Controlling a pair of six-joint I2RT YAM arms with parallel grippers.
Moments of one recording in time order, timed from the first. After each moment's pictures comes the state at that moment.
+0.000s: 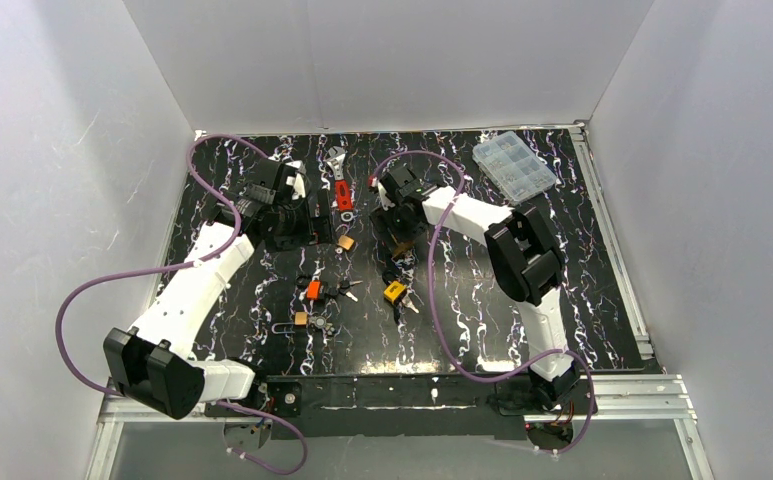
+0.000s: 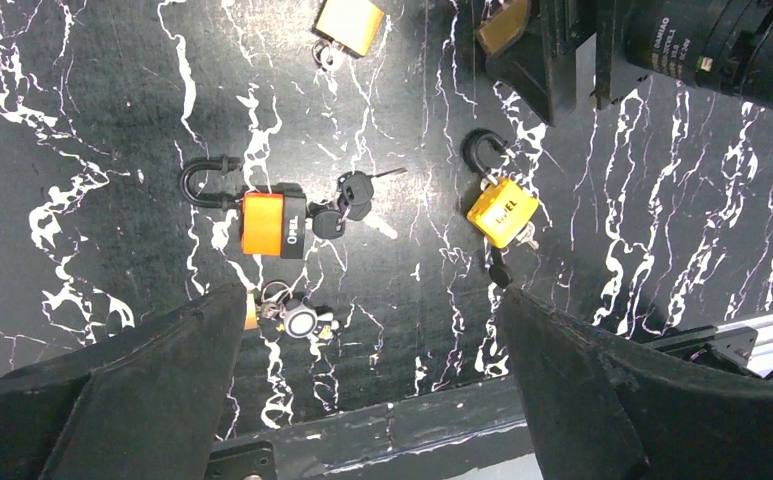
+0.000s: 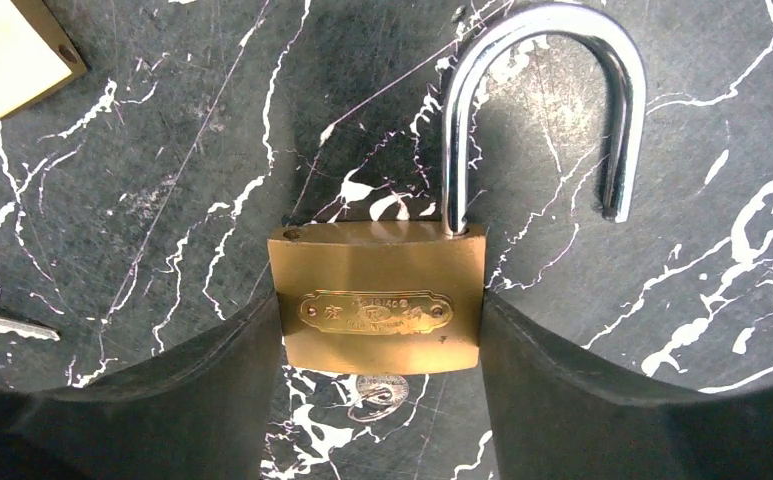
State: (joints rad) left arm -0.38 1.29 1.28 -0.99 0.06 -0.46; right arm 0.70 2.13 1.62 -0.61 -0.05 0.06
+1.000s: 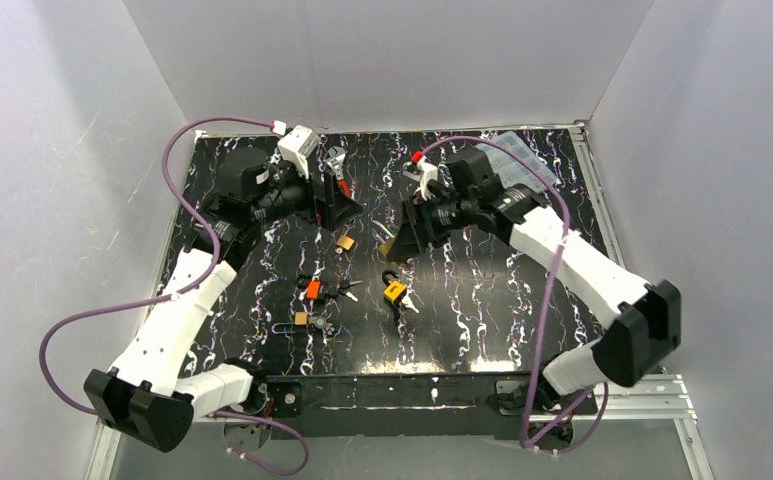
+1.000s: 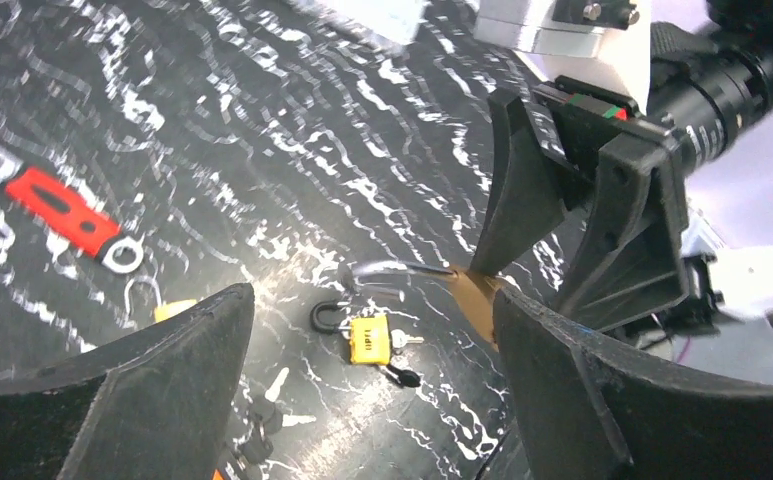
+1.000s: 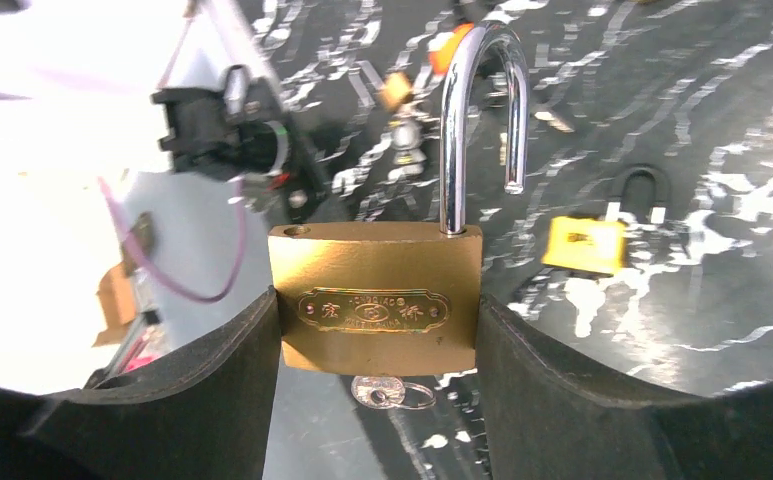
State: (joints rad) left arm -0.37 1.14 1.22 -0.46 0.48 -0.20; right arm 0.66 1.47 1.35 -0.64 -0.68 0.28
